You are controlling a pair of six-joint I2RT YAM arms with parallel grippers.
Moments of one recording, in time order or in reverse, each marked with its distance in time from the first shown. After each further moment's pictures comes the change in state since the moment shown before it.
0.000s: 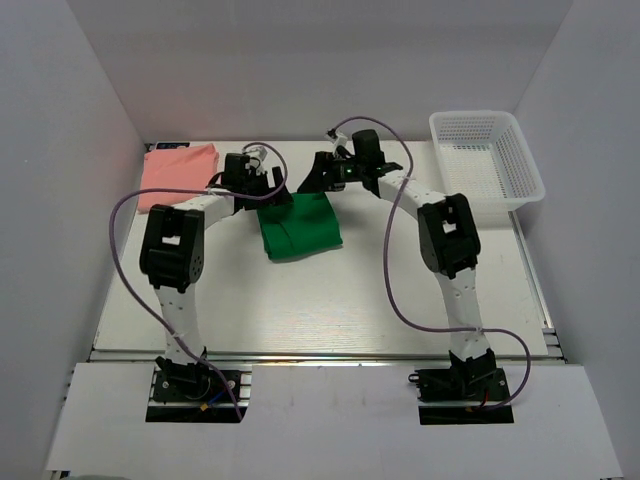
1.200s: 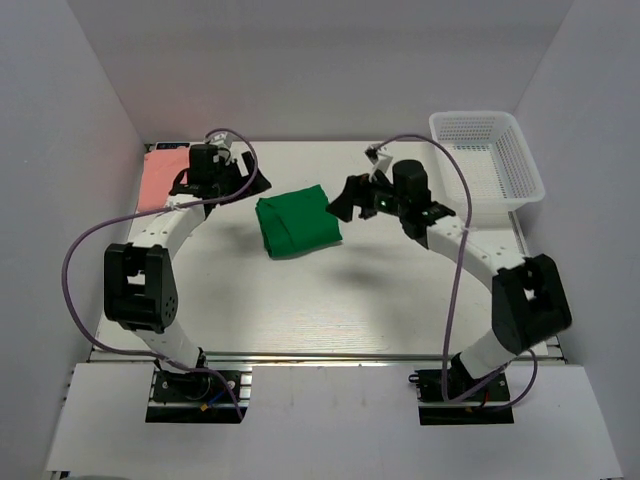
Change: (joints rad) left arm 0.076 -0.325 -0.090 -0.129 -0.032 -0.088; right arm 0.030 -0.681 -0.706 0.203 0.306 -0.045
